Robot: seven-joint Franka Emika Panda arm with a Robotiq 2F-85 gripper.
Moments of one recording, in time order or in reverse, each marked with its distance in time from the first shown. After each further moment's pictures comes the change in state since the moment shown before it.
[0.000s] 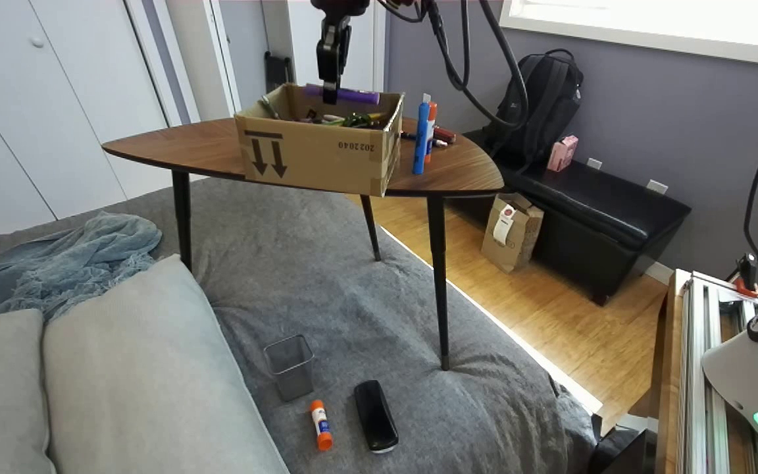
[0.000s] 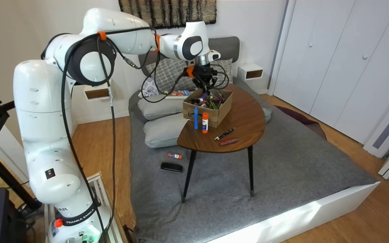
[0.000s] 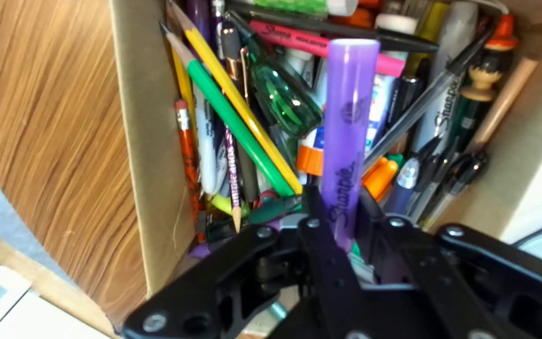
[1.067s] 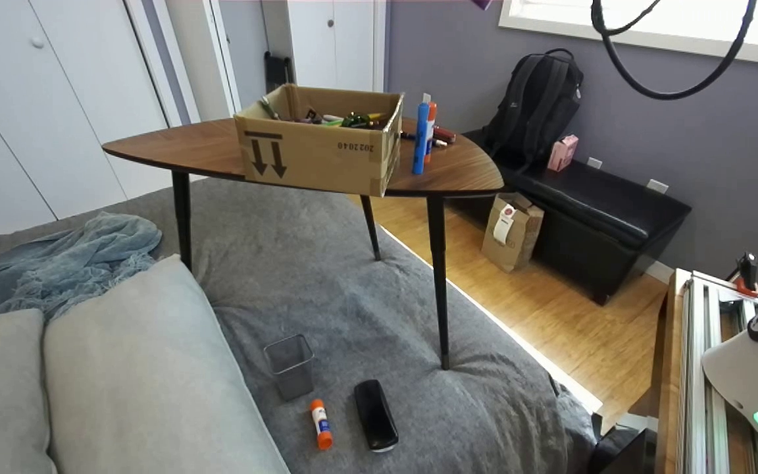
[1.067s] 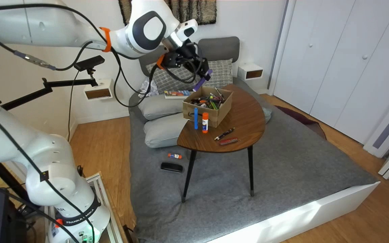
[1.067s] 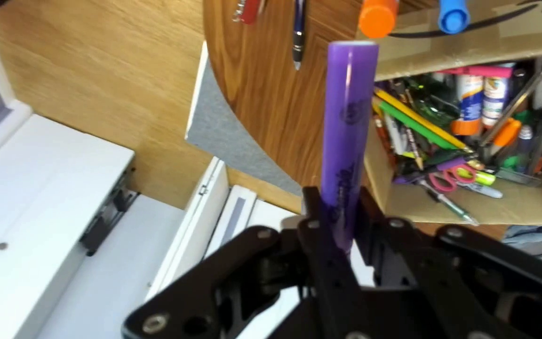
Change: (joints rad) arm -0.119 -0.676 -0.035 -0.615 -0.244 0.315 0.429
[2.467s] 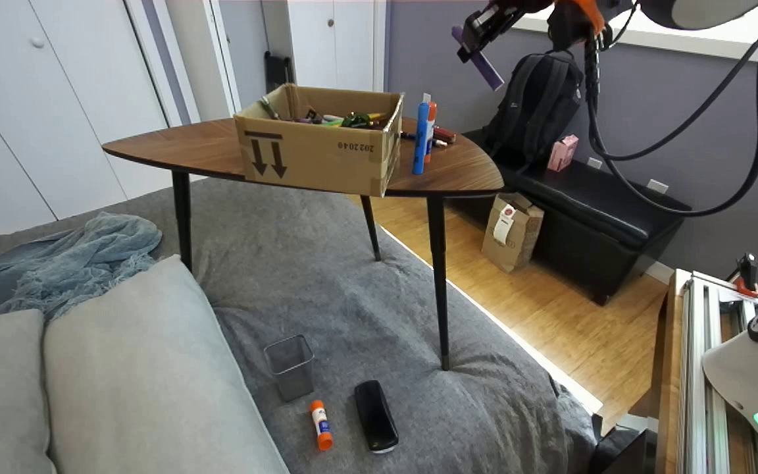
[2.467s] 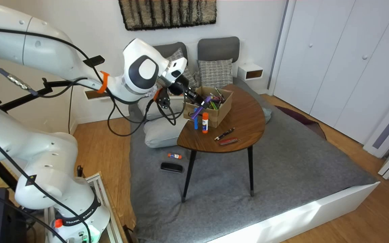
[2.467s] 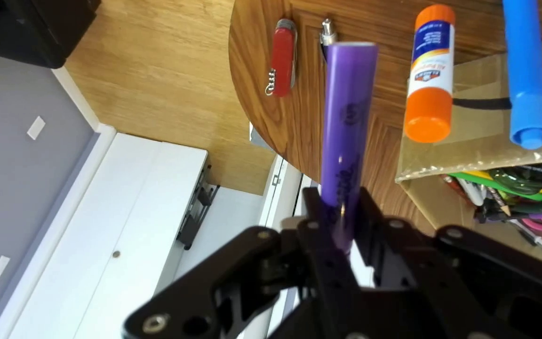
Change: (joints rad) arm -0.283 -0.094 0.188 -0.367 -0.312 0.375 0.527
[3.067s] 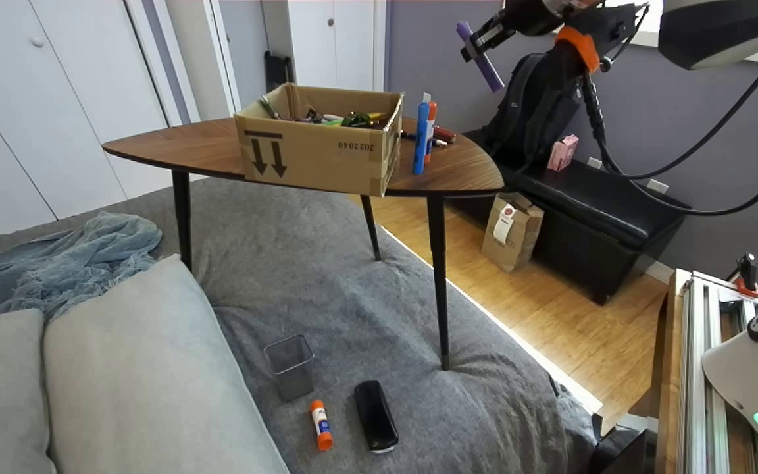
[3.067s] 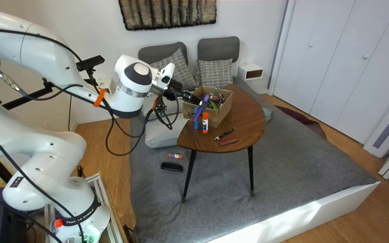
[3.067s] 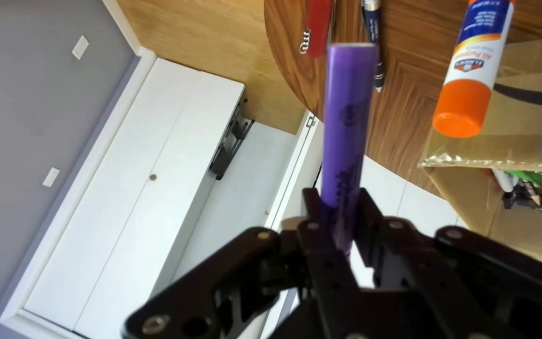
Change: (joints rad) arm -0.326 -0.103 0.282 -0.061 -0.447 0.175 0.440
